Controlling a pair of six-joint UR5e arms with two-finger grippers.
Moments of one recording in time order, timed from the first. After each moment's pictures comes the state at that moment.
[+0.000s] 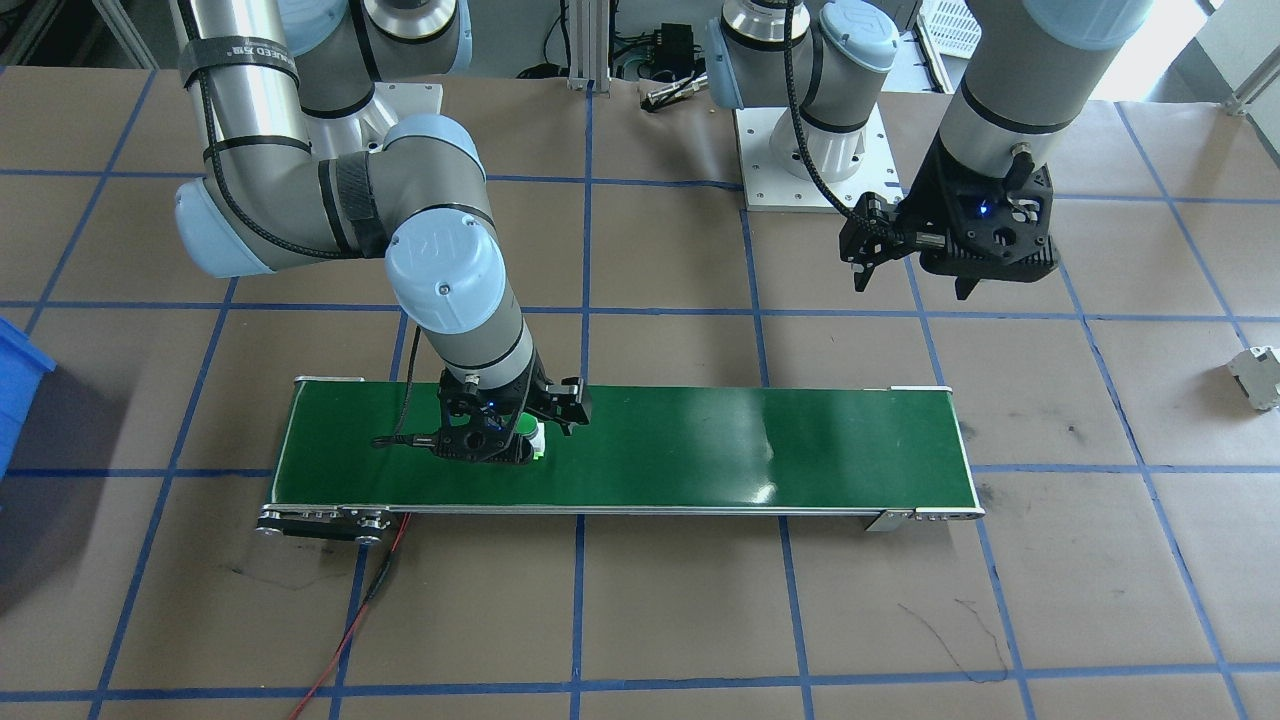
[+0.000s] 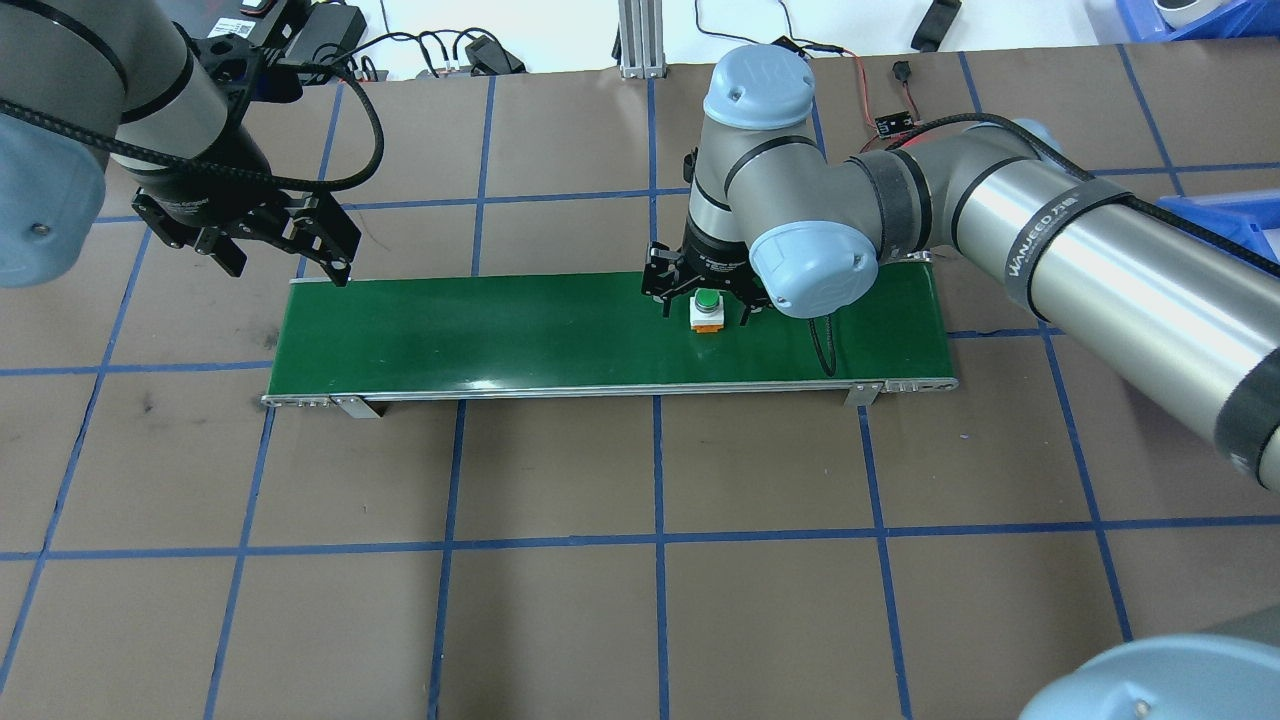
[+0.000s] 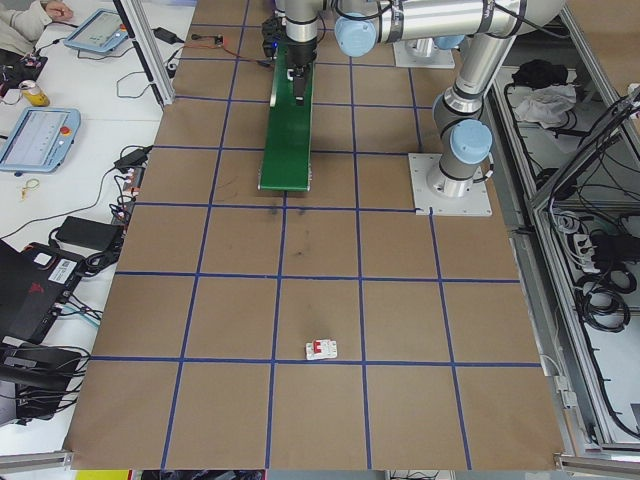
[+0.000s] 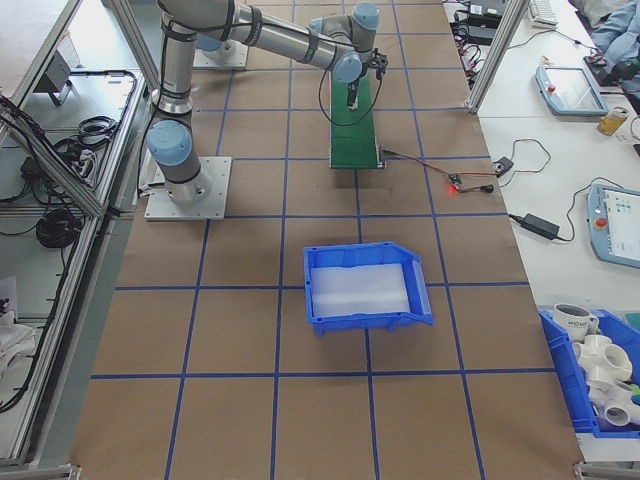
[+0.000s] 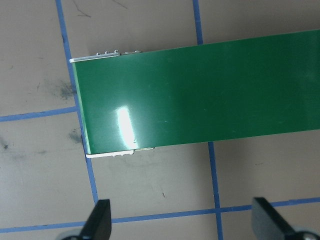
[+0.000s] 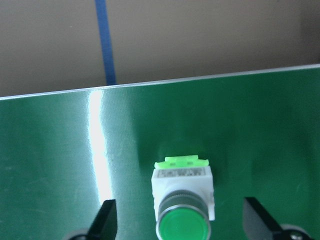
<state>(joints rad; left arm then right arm) -1.48 -1.55 -1.67 -1.49 1.63 0.20 1.83 -1.18 1.67 -2.04 -1.45 0.38</state>
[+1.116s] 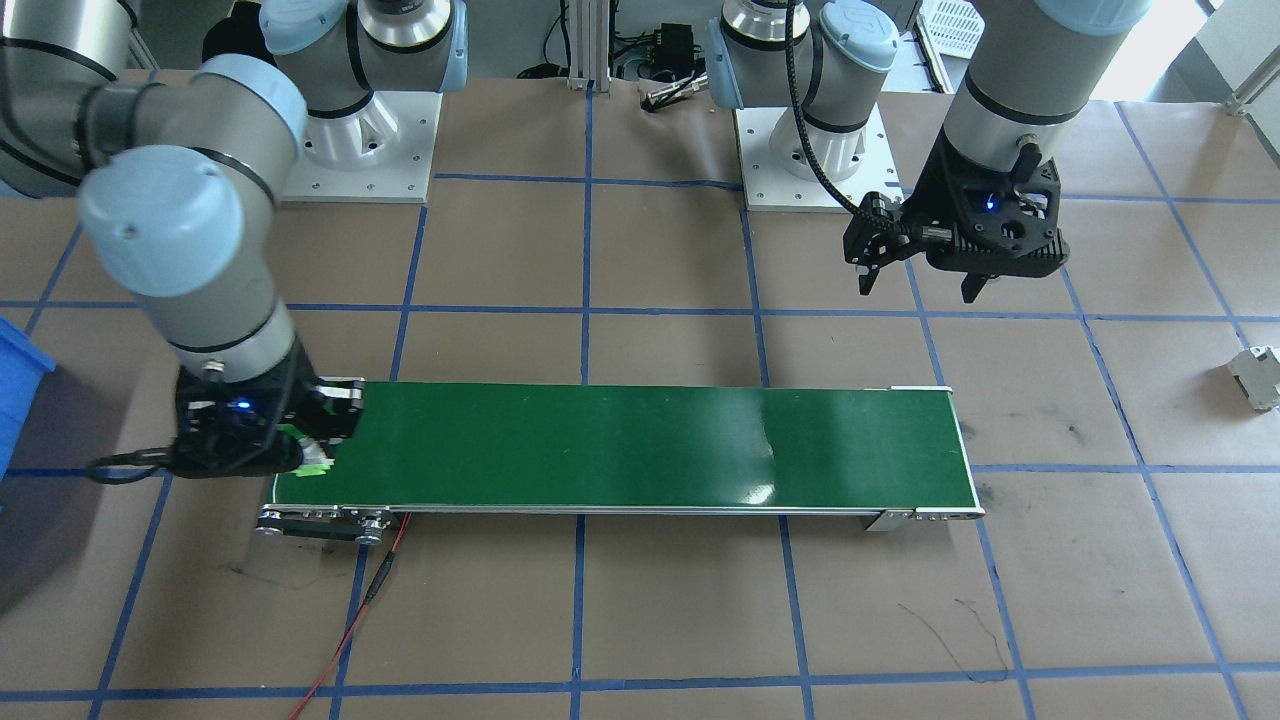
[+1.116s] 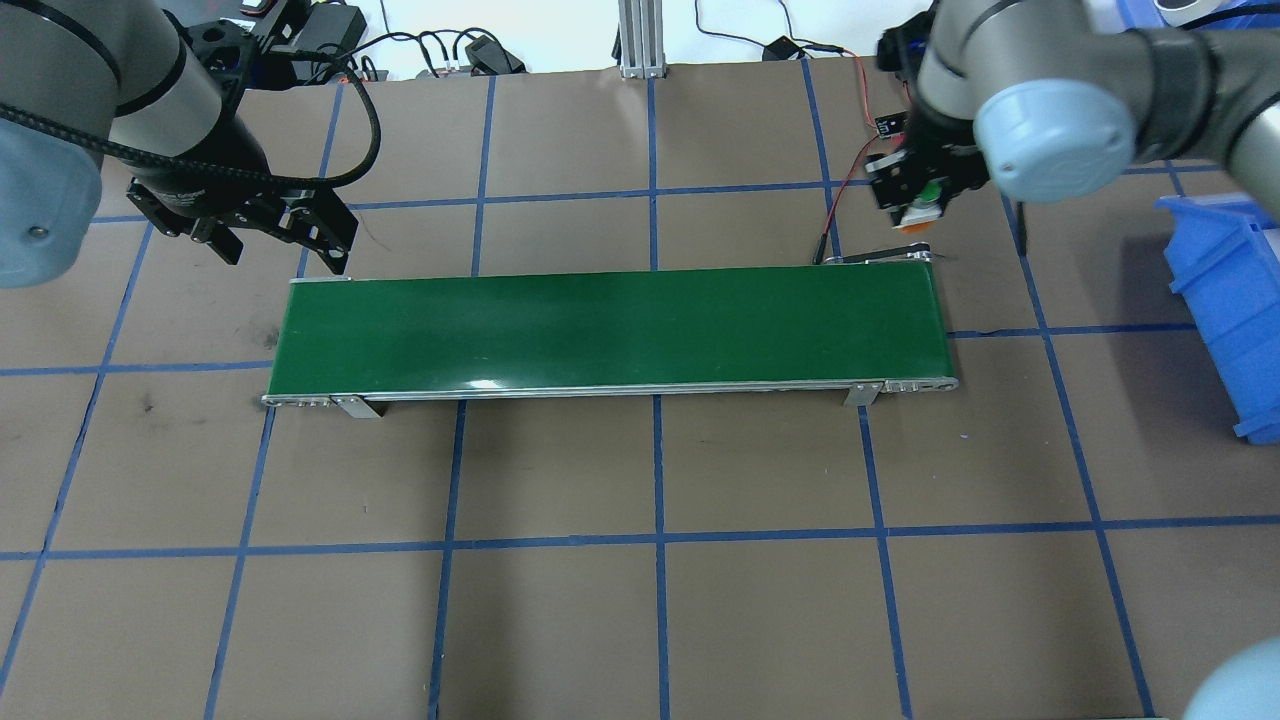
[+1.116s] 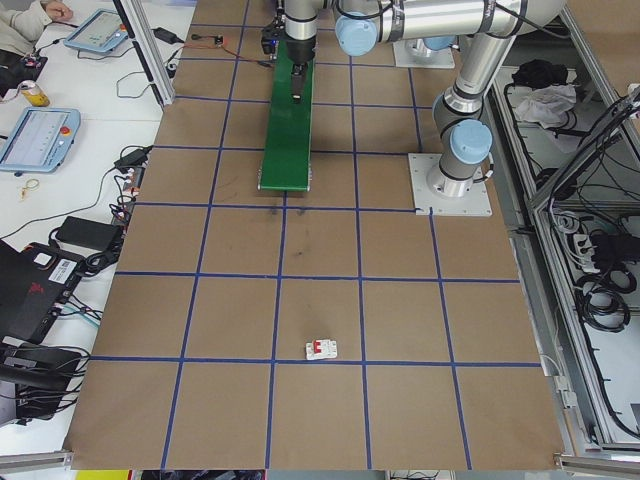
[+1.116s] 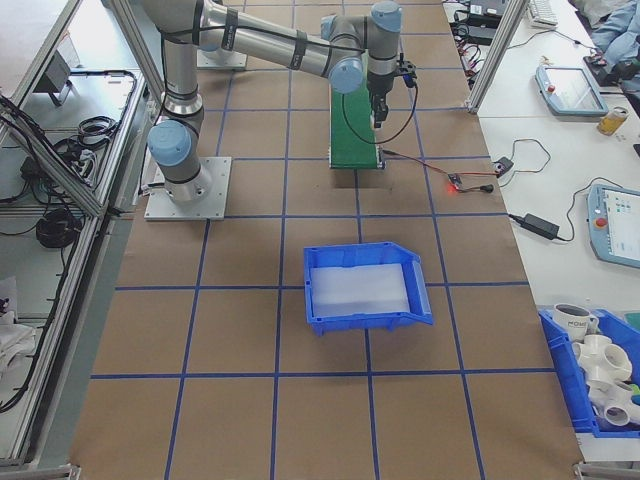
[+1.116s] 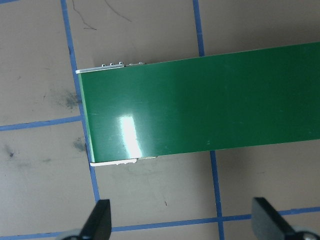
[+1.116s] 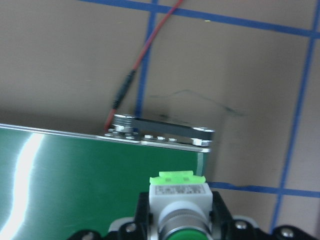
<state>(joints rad) -1.48 -1.54 -1.67 -1.45 1.63 0.21 1.55 -1.31 1.62 -1.94 -1.64 -0.15</state>
